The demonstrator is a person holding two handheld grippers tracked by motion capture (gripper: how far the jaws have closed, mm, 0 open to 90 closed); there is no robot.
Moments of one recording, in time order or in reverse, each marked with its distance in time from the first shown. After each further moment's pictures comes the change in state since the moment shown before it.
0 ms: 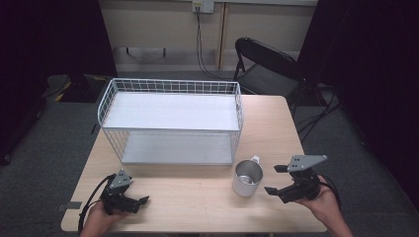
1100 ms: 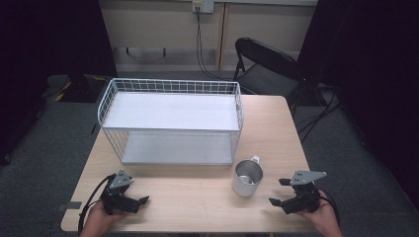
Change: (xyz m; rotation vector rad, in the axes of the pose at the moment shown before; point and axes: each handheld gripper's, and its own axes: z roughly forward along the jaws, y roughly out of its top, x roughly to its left) left arm 0.000 0.000 0.000 0.000 0.000 0.000; right arm -0.009 -0.068 0.023 0.018 -0.031 0.068
